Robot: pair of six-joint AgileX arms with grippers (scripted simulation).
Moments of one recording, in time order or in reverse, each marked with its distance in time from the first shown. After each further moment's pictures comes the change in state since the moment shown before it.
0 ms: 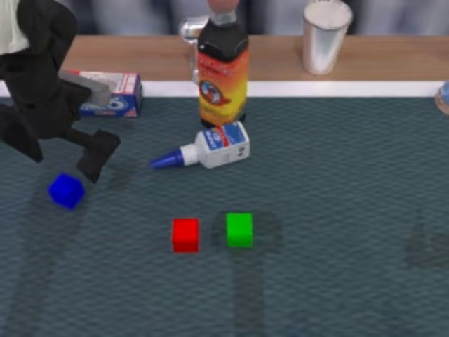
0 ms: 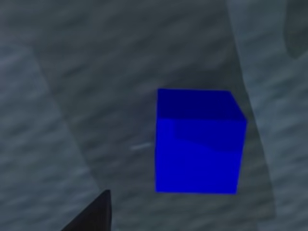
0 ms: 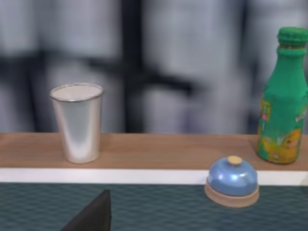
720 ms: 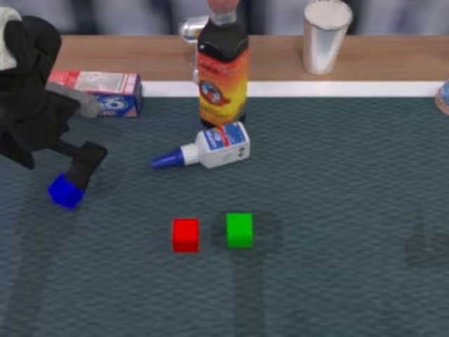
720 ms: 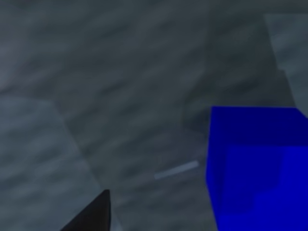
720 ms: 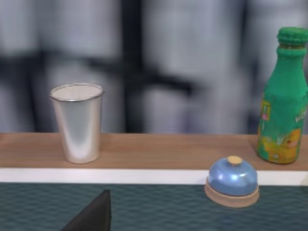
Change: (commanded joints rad) left arm 0.054 0.032 -0.075 0.122 0.003 0.073; right arm 0.000 0.000 0.000 0.000 0.000 0.000
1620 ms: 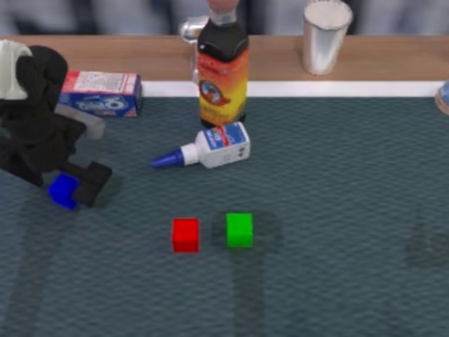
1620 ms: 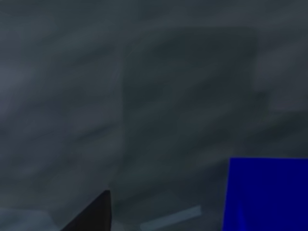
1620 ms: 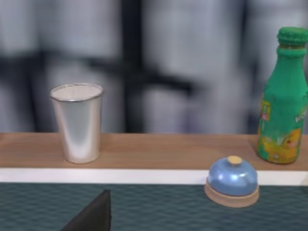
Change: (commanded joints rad) left arm 0.002 0.095 -0.105 0.201 0.001 0.004; right arm 0.000 0.000 0.000 0.000 0.000 0.000
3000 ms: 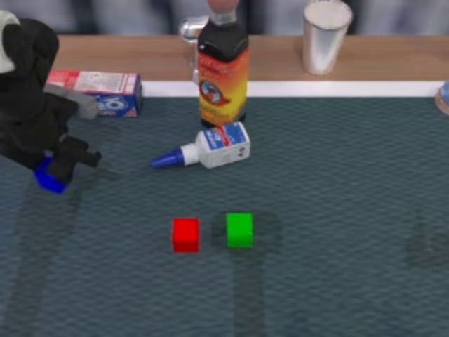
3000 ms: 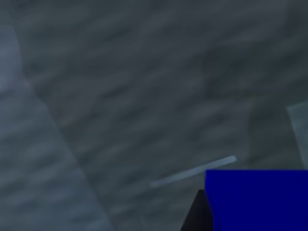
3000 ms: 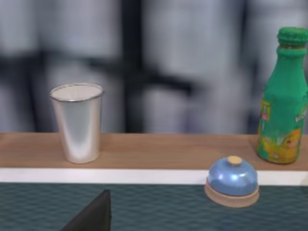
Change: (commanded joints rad) left arm 0.008 -0.105 0.096 -0.179 0.014 -0.007; right arm 0.000 0.000 0.000 0.000 0.000 0.000
